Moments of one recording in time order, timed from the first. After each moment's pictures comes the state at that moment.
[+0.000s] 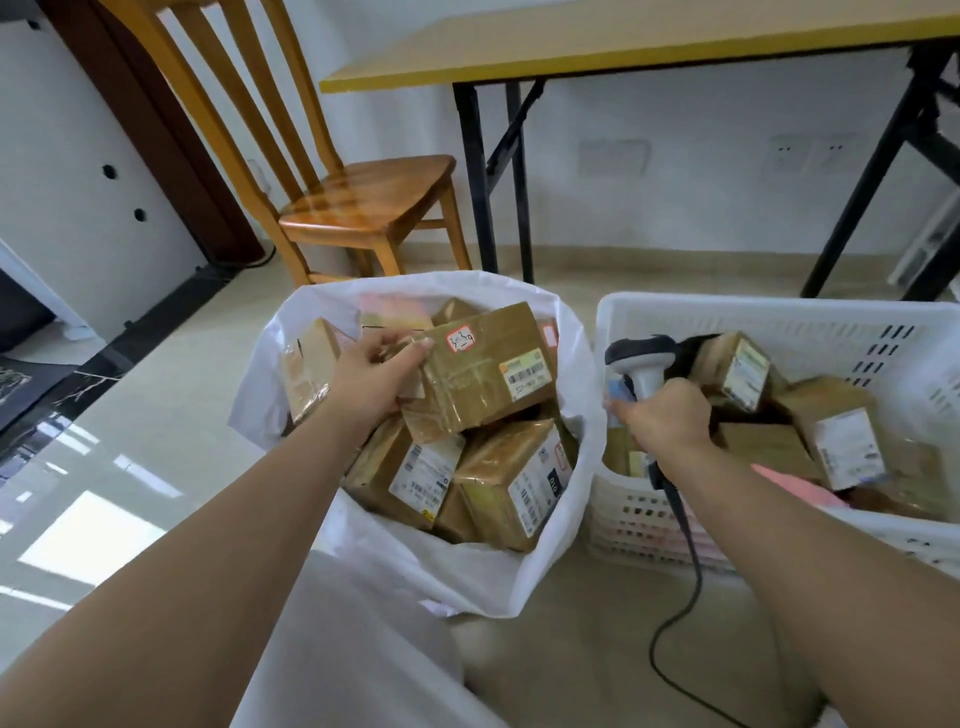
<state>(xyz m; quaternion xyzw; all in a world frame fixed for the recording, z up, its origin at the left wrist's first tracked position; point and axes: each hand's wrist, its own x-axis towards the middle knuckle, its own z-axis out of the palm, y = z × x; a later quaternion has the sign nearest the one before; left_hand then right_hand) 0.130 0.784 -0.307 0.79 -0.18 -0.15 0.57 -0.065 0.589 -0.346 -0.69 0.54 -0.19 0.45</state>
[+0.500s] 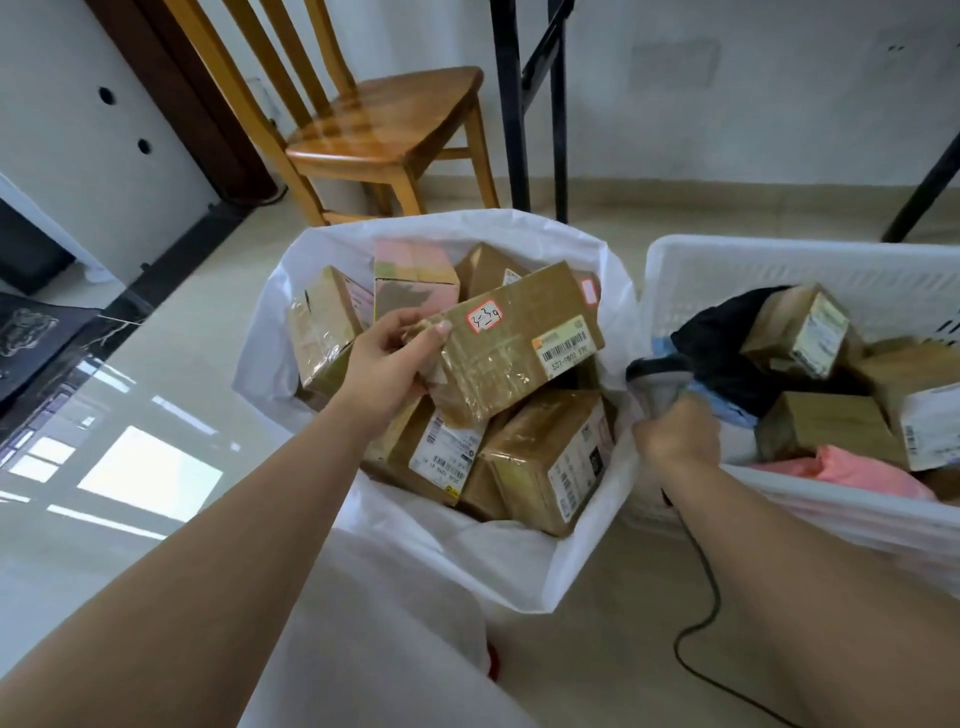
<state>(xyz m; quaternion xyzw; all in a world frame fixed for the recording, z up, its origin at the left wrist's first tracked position) 0.145 0.790 -0.350 0.75 -0.13 -0.23 0.60 -0.030 0.601 -0.426 -0.66 0.60 -0.10 0.44</state>
